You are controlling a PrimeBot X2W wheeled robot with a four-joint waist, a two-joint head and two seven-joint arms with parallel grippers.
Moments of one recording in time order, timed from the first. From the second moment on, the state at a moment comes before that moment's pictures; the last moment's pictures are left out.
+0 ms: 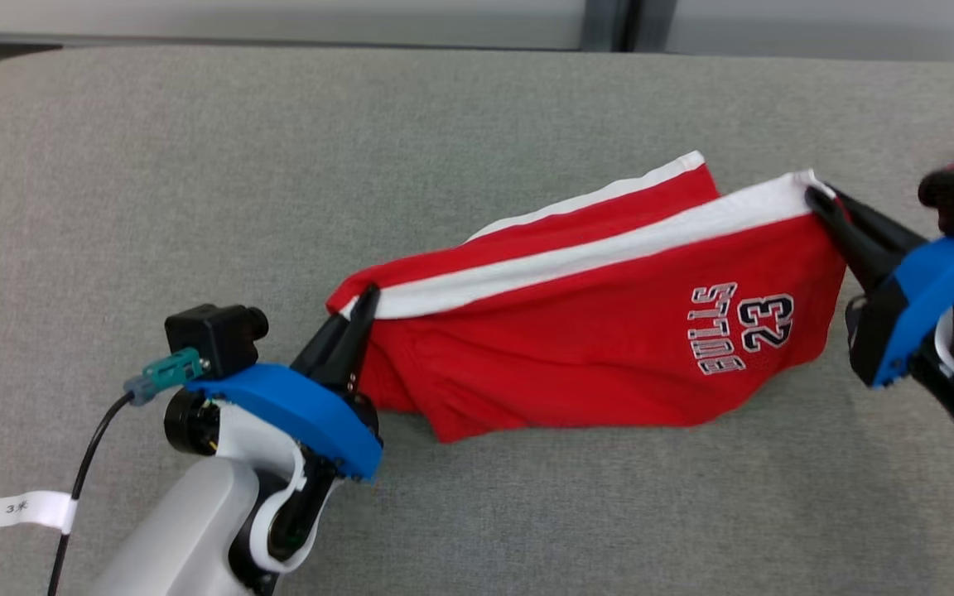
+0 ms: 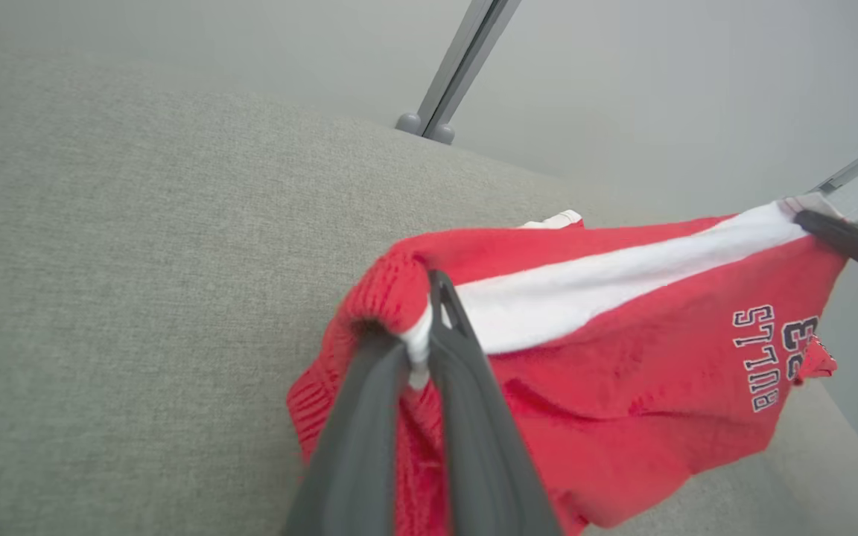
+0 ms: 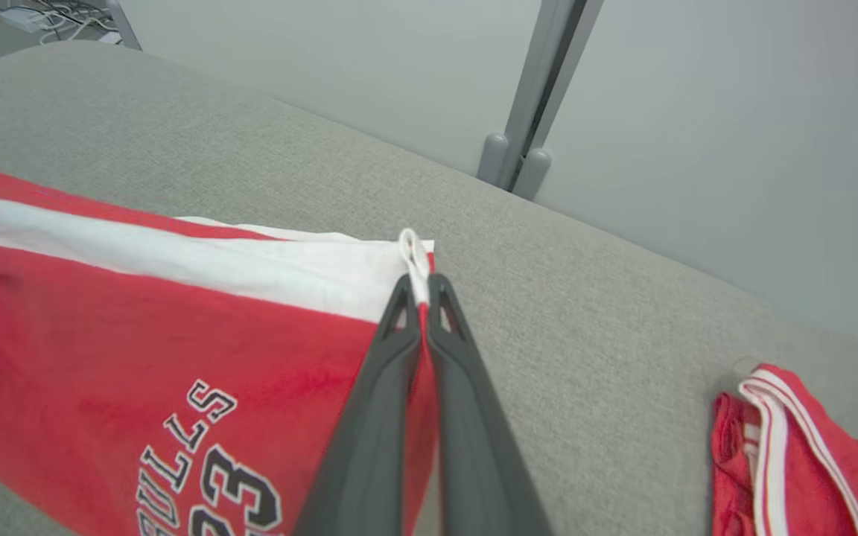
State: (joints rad) left arm -0.37 0.36 -0.61 0.07 -0.91 0.11 0.05; right arm -0.46 -0.49 0.19 -0.01 0.43 0.13 0.45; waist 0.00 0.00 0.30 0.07
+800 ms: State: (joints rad) left arm -0.52 0.18 -0.62 0.45 -0.92 0.00 -0.11; right arm -0.79 -0.44 0.39 0.55 0.54 0.13 0.23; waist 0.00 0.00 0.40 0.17
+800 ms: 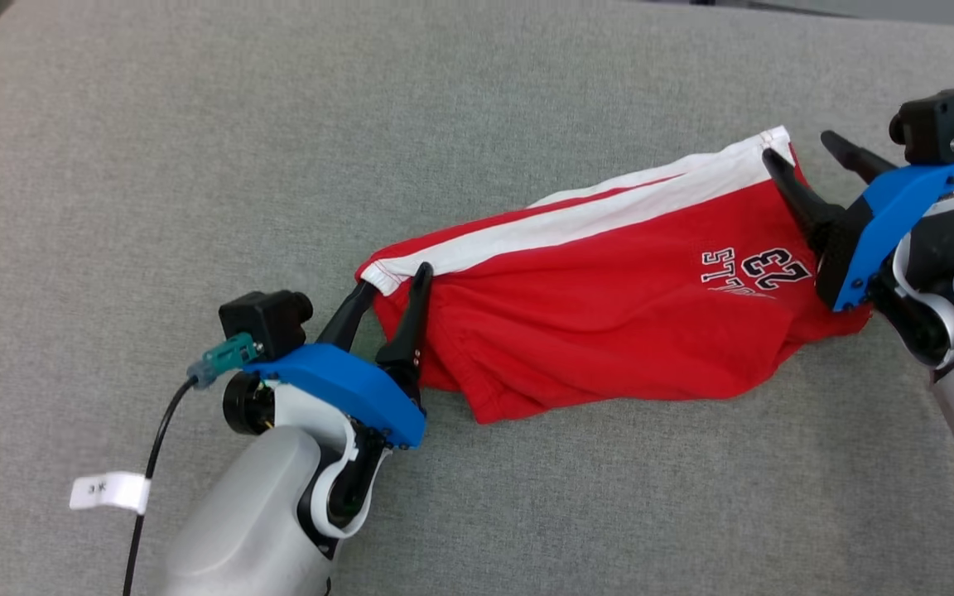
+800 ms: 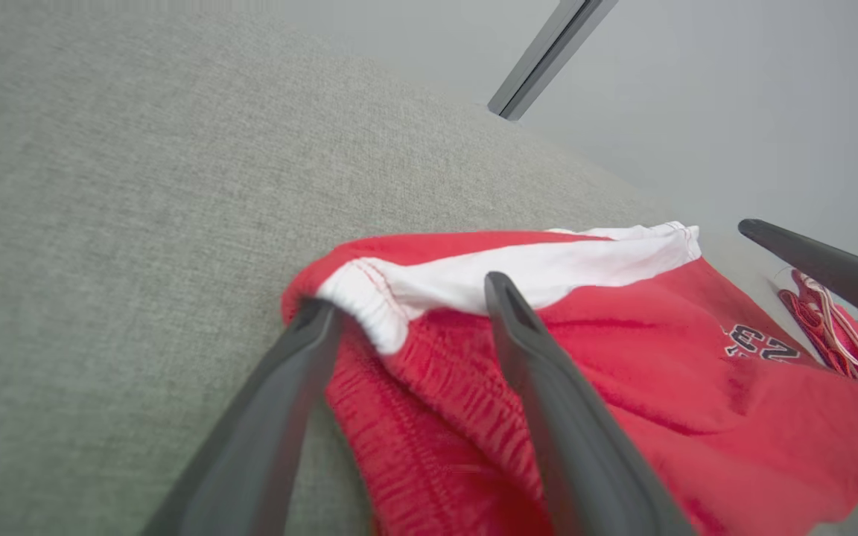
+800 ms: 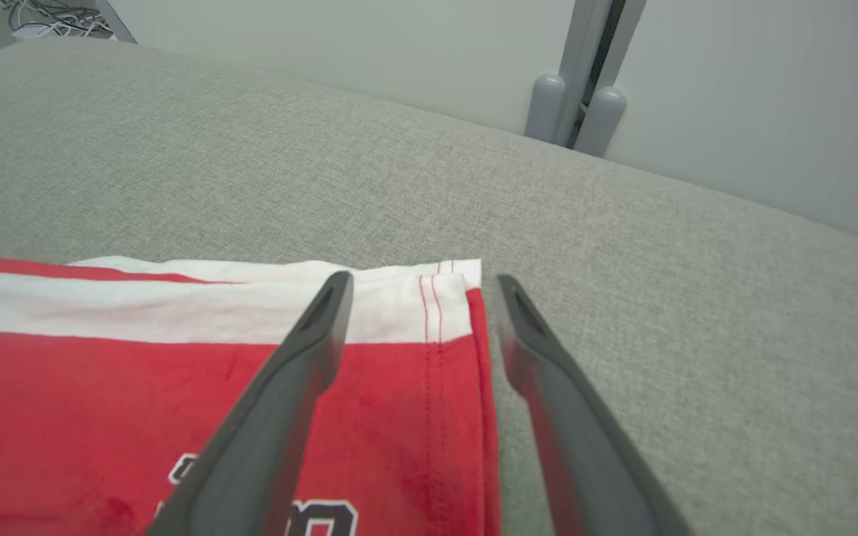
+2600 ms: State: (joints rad) left arm -0.22 0.11 -0.19 0.31 -0.32 -0.12 -0.26; right arm -0.71 -0.26 0.04 0.92 0.32 0.13 0.18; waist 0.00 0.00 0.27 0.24
